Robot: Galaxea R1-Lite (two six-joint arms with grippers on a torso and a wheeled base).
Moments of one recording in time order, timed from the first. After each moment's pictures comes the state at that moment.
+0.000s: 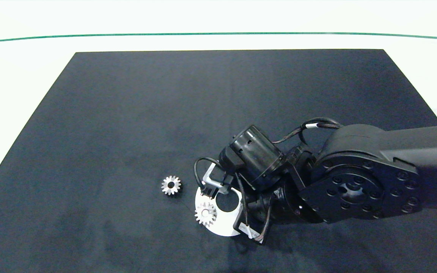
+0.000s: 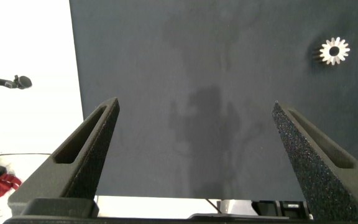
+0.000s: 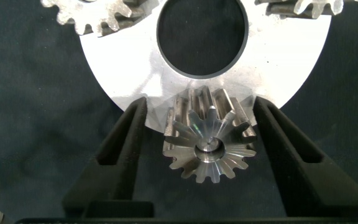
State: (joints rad) left arm 0.02 0.98 -1.41 0.95 0.07 0.14; right arm 0.92 1.97 -1.51 0.56 -0.31 -0.29
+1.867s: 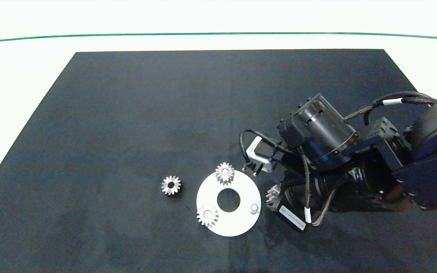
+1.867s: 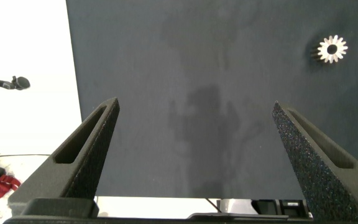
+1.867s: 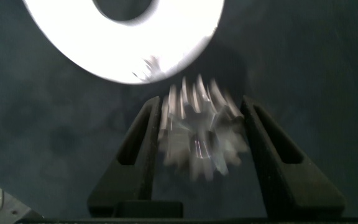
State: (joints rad) left arm 0.01 0.98 -1.41 0.95 0.07 0.13; right arm 0.83 1.76 -1.38 0.56 -0.32 -0.25
